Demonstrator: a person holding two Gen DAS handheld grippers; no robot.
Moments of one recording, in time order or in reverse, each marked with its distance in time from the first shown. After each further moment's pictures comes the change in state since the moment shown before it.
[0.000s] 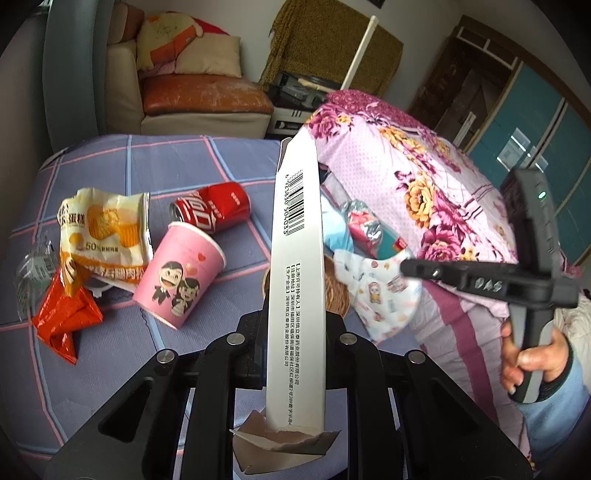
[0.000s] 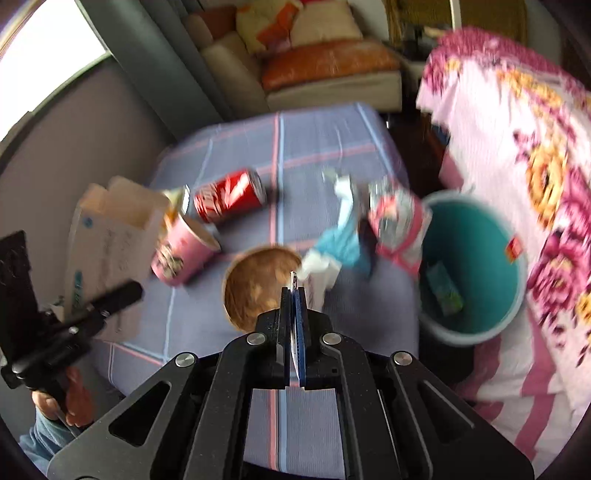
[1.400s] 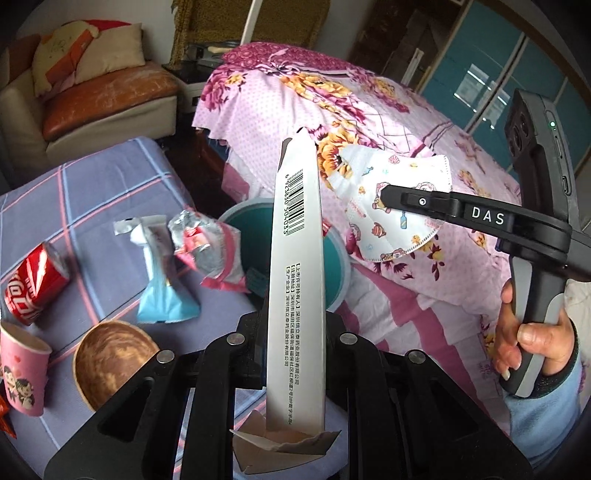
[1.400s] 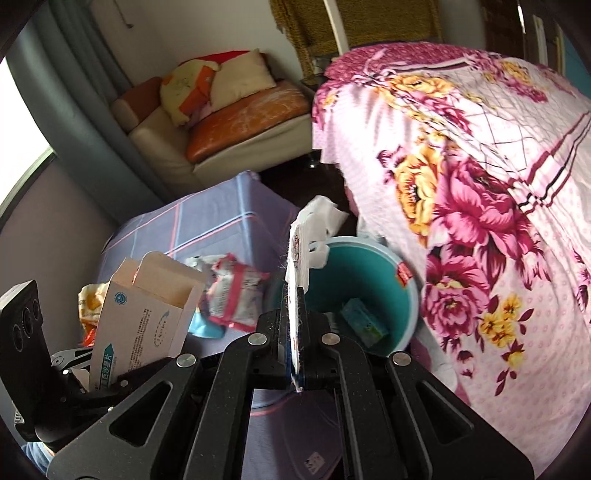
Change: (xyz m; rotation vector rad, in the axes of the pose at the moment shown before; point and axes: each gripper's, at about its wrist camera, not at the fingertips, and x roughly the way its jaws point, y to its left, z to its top) left arm 0.129 -0.187 0.050 0.218 0.159 -0.120; right arm -0.095 -0.173 0.026 0.199 -0.246 -0.112
